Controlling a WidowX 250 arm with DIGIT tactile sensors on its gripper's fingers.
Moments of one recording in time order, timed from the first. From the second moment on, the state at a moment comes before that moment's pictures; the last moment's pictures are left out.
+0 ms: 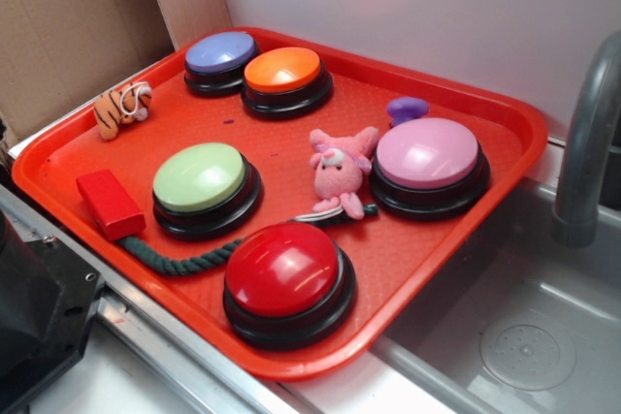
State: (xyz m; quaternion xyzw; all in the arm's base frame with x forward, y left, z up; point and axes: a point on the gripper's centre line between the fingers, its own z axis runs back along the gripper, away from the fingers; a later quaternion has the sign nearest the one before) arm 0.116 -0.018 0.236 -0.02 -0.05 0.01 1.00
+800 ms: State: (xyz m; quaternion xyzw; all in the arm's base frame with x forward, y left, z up) arm 0.180 -0.033 0.199 -0.02 -0.04 0.12 0.99
